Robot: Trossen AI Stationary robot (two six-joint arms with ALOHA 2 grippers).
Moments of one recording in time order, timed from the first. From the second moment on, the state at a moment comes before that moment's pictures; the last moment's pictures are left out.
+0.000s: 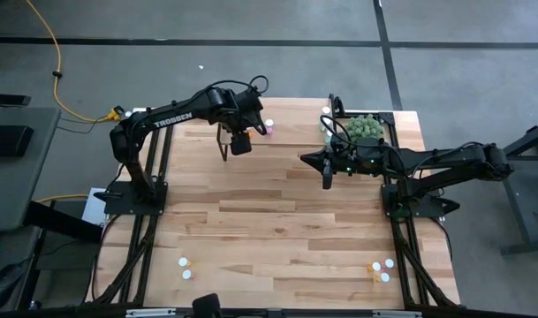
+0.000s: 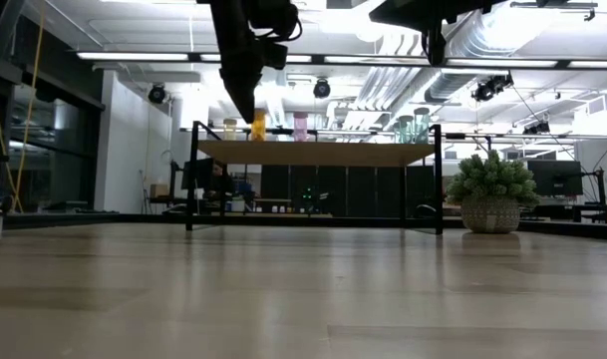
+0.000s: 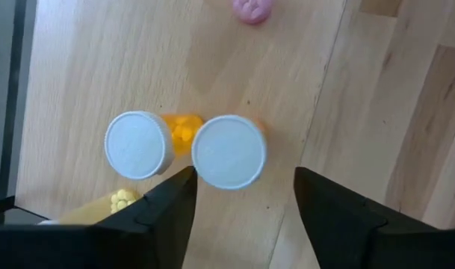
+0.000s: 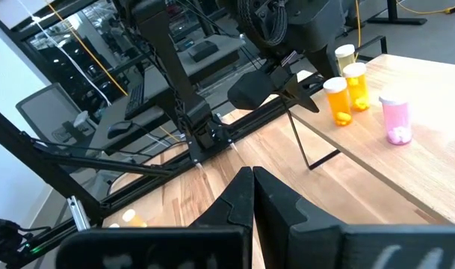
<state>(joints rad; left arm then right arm) 0.54 1.77 1.71 -1.20 -0.17 0.24 -0.02 1.04 0.77 0.11 0.16 0.47</state>
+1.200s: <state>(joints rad) 0.04 0.75 0.81 0.01 -0.34 -0.25 -0.02 1.04 0.77 0.18 0.16 0.44</state>
